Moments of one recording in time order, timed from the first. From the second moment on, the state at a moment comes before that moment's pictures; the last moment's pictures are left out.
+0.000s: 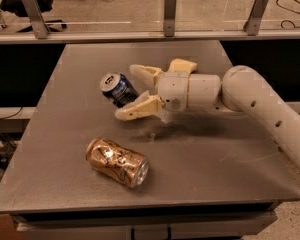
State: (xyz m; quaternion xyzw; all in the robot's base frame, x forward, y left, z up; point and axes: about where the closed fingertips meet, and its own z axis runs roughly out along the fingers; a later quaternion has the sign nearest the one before) arm 0.553 0.049 0.896 -0.48 0.55 0.39 0.55
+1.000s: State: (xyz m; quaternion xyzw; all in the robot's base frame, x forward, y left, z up) arm 0.543 -0.012 0.889 -0.48 0.61 0.33 0.53
